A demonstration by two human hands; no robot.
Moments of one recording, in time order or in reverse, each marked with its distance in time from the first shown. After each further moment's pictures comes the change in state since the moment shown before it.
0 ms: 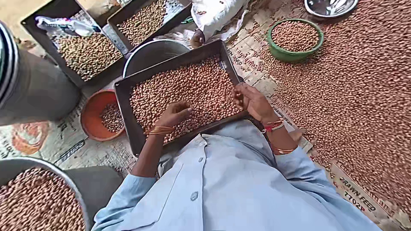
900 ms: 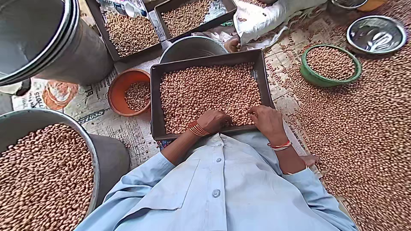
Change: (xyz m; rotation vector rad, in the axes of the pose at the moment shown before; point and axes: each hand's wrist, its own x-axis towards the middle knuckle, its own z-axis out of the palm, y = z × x) left_hand 0.011 0.000 0.045 0.891 -0.292 0.302; right_hand 0.007 0.016 0.029 -1.655 0.064 -0.063
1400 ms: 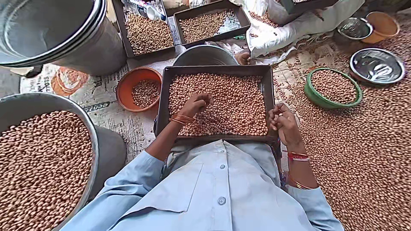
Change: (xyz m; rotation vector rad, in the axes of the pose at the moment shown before) left_hand -0.040 -0.047 -0.050 -0.941 0.536 -0.279; right_hand 0.018 0.033 -0.023 1.392 -0.007 0.067
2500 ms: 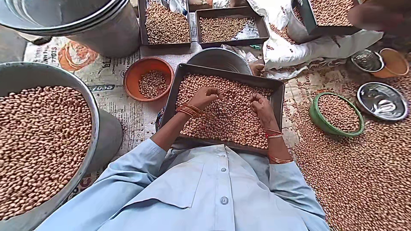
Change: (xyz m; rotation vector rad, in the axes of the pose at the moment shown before) left_hand 0.019 0.016 -0.014 0.203 0.132 -0.039; right_hand 0.081 -0.004 0.065 -0.502 -0.121 0.110
